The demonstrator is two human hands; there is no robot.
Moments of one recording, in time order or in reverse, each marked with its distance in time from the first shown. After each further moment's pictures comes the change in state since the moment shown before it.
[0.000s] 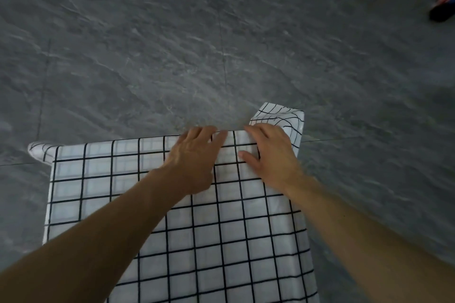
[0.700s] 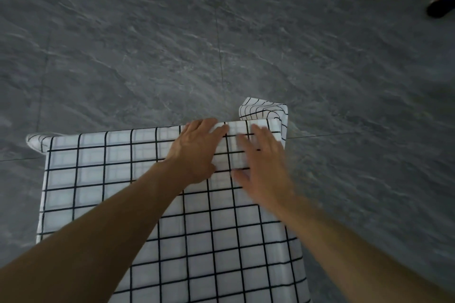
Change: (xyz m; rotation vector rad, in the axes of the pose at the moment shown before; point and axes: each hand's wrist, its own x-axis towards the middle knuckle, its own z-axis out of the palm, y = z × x) left_hand 0.005 0.020 0.004 -0.073 0.005 -0.041; right_hand -0.052 -0.013 0.004 -0.026 -0.076 0.075
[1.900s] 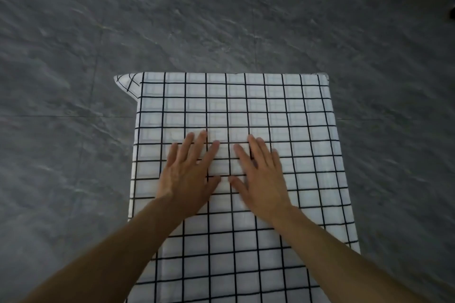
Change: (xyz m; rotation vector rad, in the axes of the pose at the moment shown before) left_hand -0.224 -0.071 0.118 0.128 0.137 -0.173; right_hand -0.130 -0.127 0.102 -0.167 -0.084 -0.092
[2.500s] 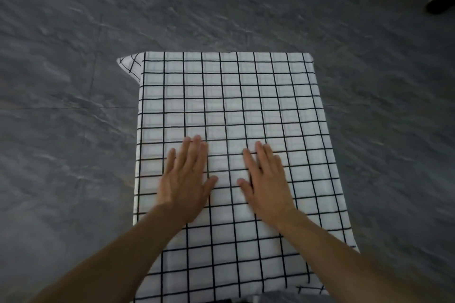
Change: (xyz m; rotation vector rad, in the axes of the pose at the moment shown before) left_hand -0.089 0.025 0.033 -0.009 0.023 -0.028; right_hand -0.098 -0.009 0.026 0.000 -0.018 0.064
